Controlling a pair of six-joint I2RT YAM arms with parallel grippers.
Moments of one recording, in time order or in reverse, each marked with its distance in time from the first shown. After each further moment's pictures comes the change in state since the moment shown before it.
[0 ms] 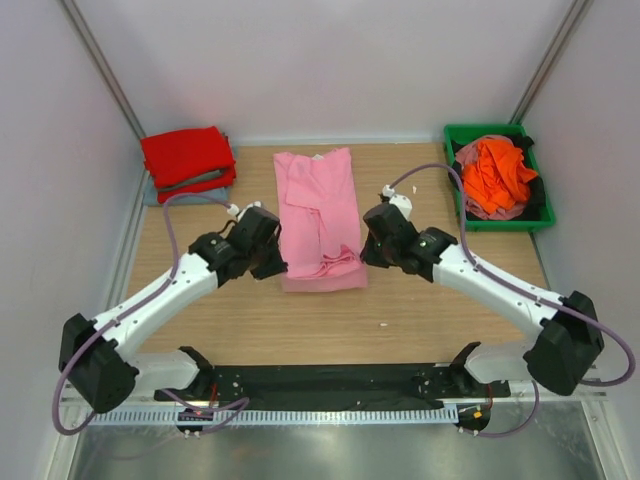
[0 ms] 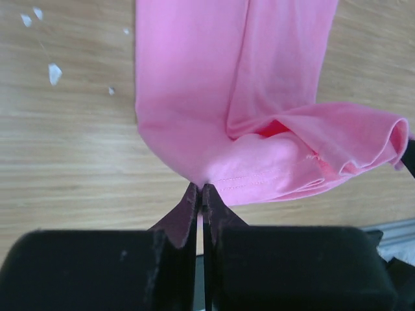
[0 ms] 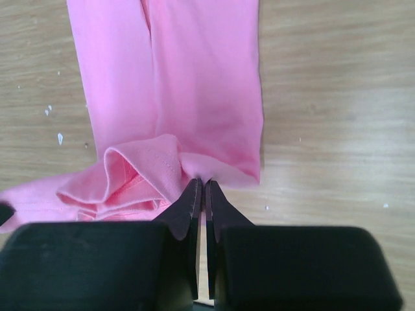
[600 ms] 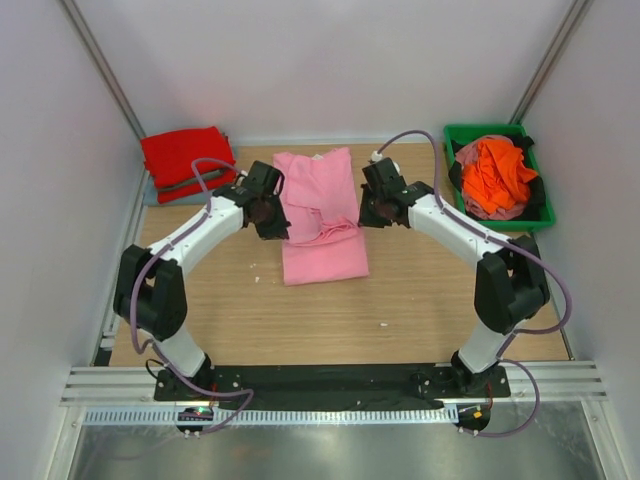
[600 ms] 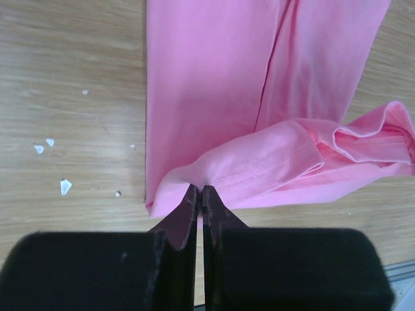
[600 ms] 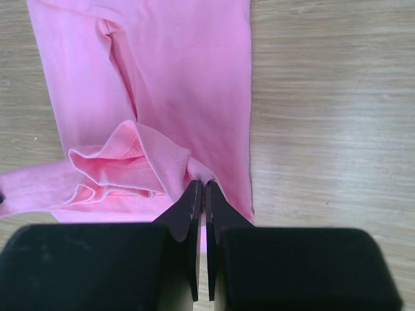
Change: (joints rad) left arm 0.254 0.459 0.330 0.021 0.150 0.198; right arm -0.240 0.410 0.326 0.045 -0.180 -0.262
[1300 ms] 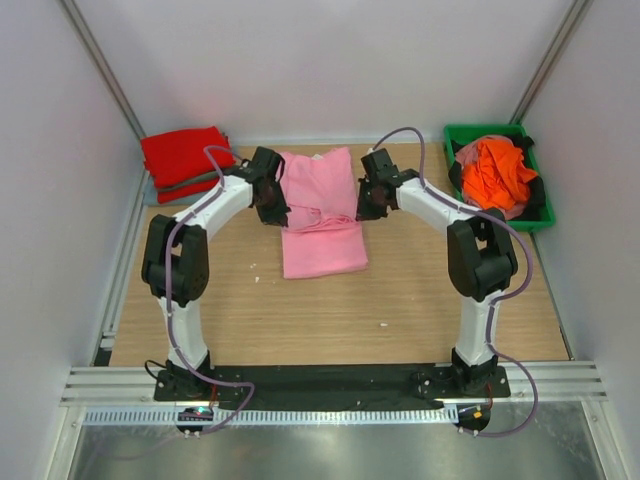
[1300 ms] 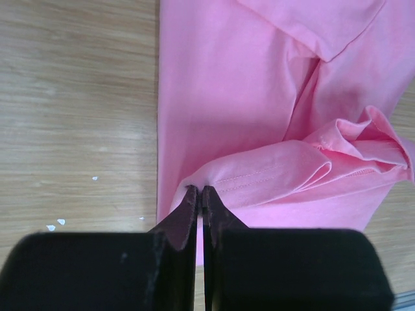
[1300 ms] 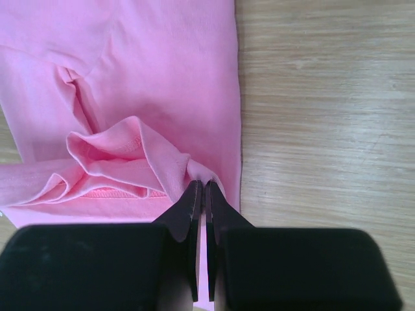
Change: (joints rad) left arm 0.081 0.289 0.233 -0.018 0.037 0.087; right arm -0.087 0.282 0.182 0.013 -0.100 -0.061
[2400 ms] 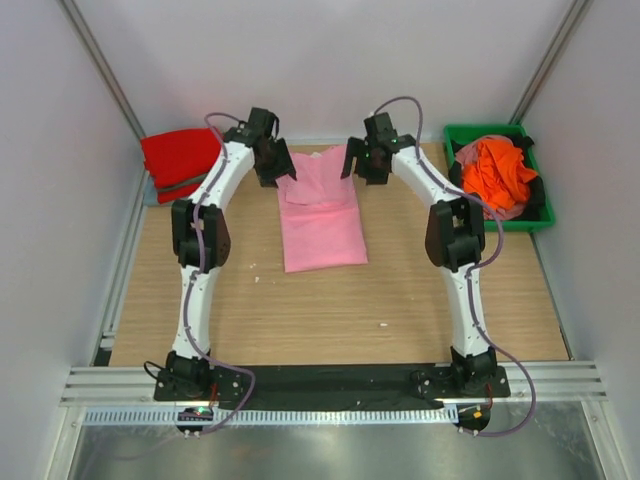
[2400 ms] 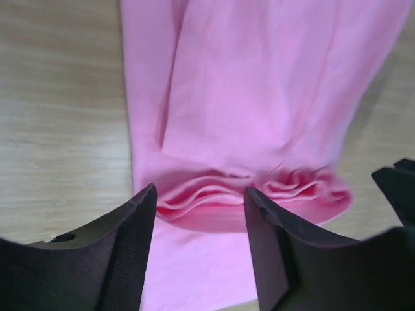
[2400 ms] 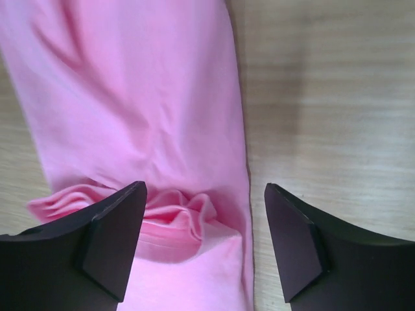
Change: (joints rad) left arm 0.080 0.391 0.616 -0.177 0.053 0.055; right arm -0.080 0.357 0.537 -0.124 -0.069 -0.032
